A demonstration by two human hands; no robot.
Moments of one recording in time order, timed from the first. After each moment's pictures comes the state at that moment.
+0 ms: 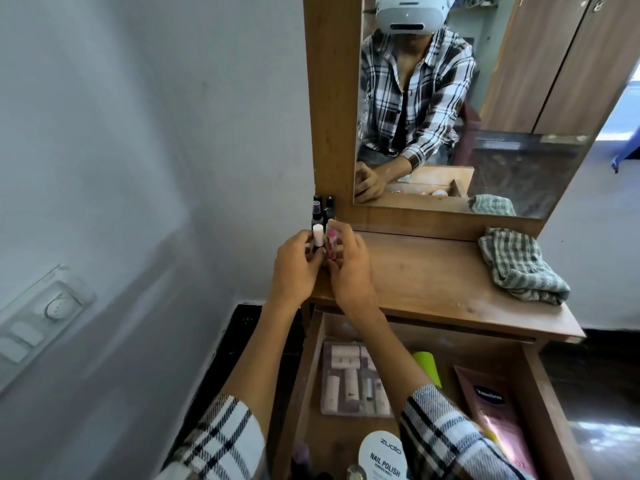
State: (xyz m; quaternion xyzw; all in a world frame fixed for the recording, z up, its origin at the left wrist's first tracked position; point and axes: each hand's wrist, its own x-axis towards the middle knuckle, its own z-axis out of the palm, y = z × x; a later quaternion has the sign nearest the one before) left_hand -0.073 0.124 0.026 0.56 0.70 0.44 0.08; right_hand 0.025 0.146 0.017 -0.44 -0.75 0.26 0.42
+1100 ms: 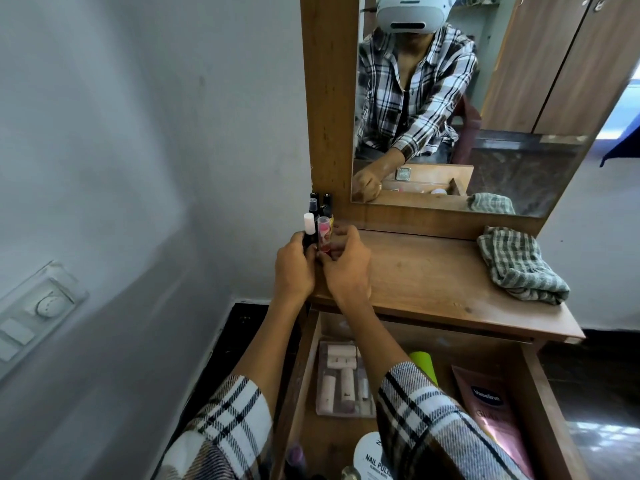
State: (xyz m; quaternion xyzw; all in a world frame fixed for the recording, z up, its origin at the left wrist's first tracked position) left_hand -0.068 0.141 0.010 0.50 0.74 0.45 0.09; right_hand 0.014 0.155 0.019 -0.52 -0.65 0.34 0.44
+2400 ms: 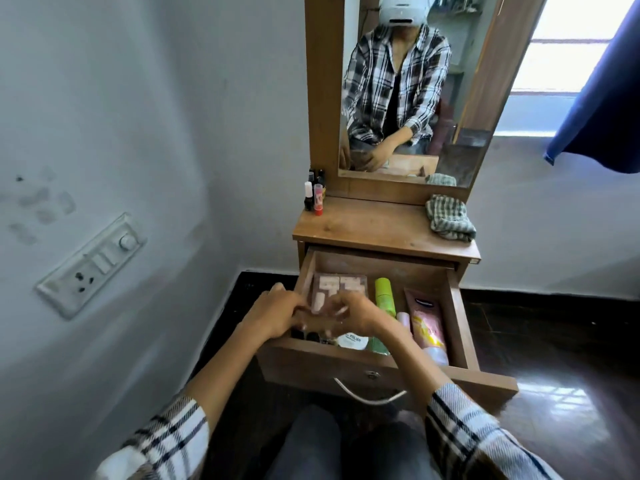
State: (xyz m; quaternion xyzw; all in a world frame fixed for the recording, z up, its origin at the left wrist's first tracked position) left_hand -0.037 -0.077 0.008 0.66 0.73 0.05 0.14; right_hand 0.135 -0.004 -0.007 -0.39 -0.82 0.41 0.09
